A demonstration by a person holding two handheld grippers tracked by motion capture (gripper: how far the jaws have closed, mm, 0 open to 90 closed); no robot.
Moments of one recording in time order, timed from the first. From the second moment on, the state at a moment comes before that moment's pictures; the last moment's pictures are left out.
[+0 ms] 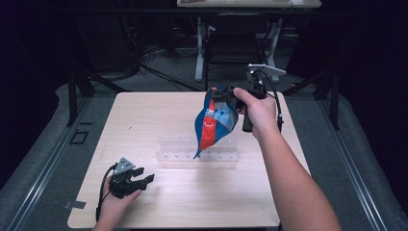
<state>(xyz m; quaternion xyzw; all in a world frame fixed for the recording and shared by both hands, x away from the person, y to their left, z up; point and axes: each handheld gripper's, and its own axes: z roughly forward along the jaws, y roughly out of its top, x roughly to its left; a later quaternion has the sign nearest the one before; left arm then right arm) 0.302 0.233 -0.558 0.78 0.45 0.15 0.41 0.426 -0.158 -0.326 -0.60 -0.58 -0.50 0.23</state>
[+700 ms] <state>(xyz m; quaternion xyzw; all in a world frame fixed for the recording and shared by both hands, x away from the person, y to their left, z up) 0.306 0.187 -0.528 0.79 0.39 0.16 0.45 0.426 -0.150 -0.346 -0.59 -0.58 -0.50 0.25</state>
